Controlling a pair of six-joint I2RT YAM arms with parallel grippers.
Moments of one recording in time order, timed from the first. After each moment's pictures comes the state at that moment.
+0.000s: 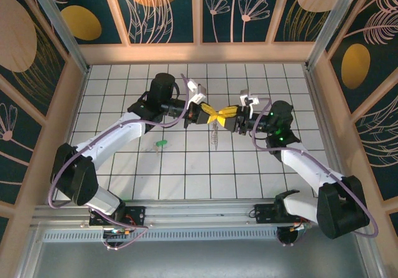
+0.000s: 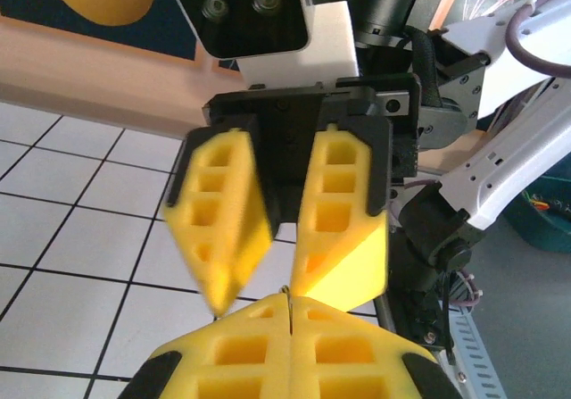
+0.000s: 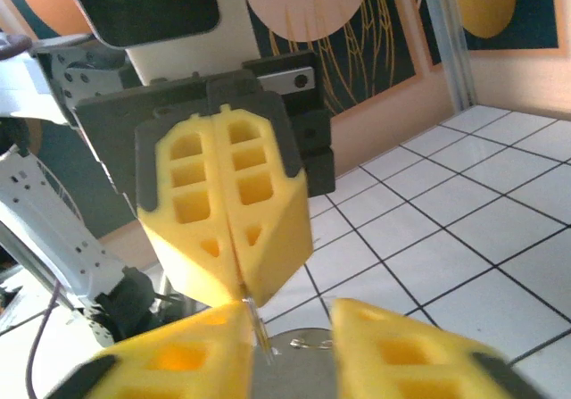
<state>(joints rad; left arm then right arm) -0.61 1.54 1.22 -0.07 1.02 0.06 0.34 1.16 0.61 0.60 -1.04 0.42</state>
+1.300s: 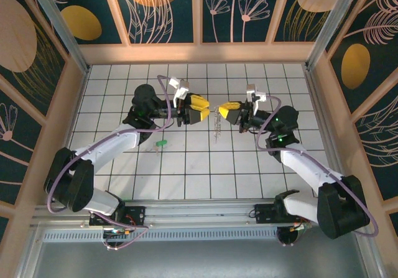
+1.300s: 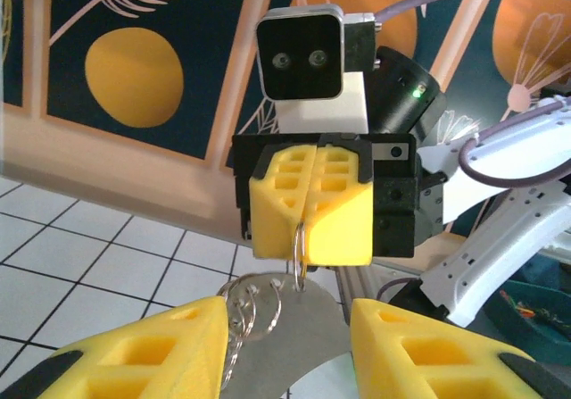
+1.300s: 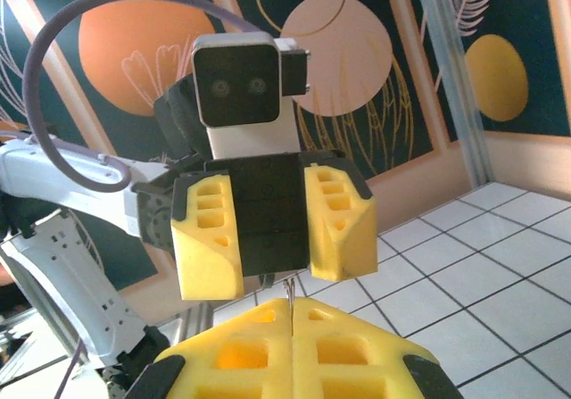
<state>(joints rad) -0.55 1.47 0.95 0.64 1.04 -0.42 0.36 1.17 0.60 0.91 -0.99 0.63</state>
